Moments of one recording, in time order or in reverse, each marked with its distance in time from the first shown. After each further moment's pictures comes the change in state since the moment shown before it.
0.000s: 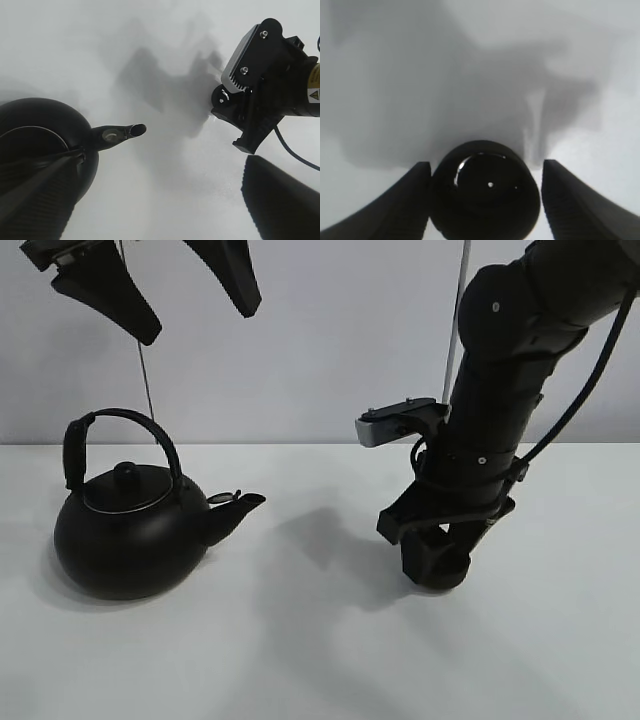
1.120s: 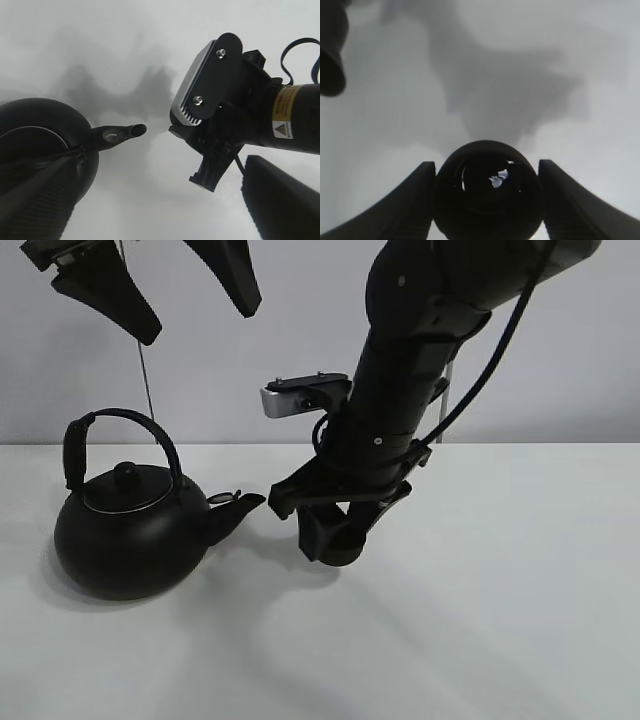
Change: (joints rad) left arm 0.000 0.000 0.000 0.000 0.000 0.000; right arm 0.150 0.048 -0.154 0.102 -0.001 0.030
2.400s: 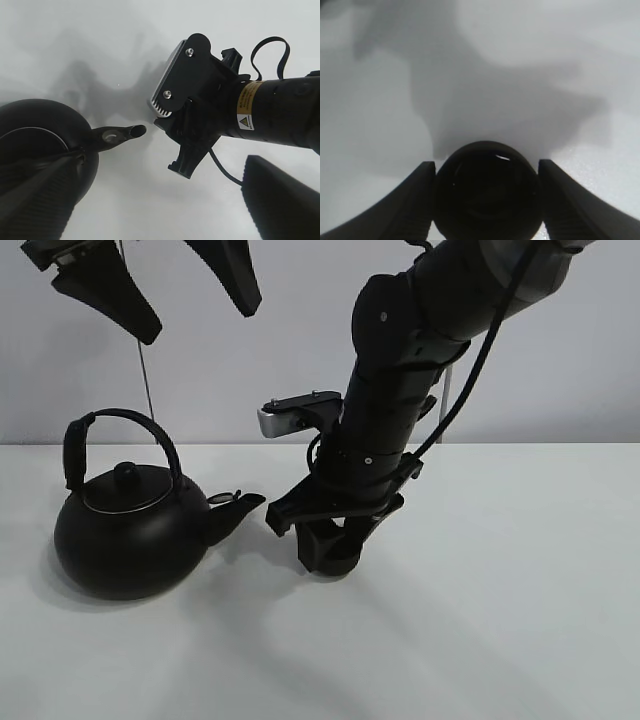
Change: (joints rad) left arm 0.000 0.000 0.000 0.000 -0.003 0.000; right arm 0.004 0.087 -0.050 -0.035 -0.033 0.026
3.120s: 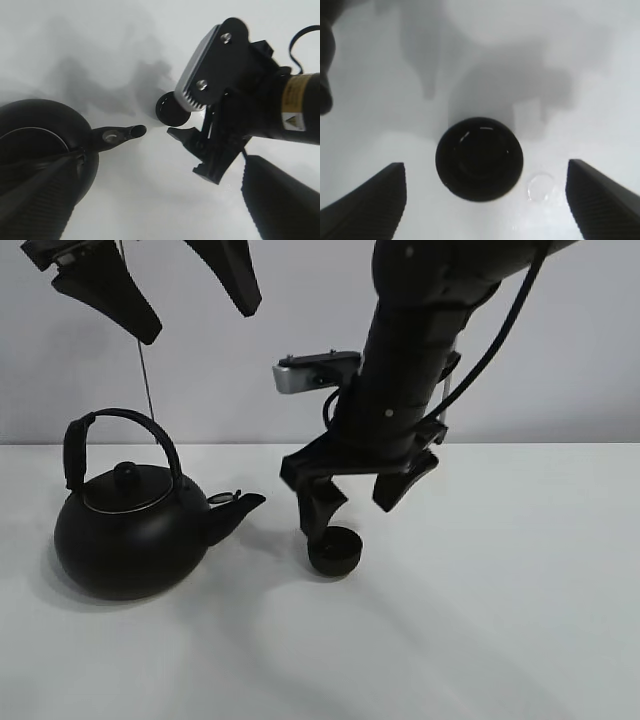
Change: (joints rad) left arm 0.000 0.000 0.000 0.000 0.000 0.000; right arm -0.016 -0.100 0.000 -0.021 0.096 0.041
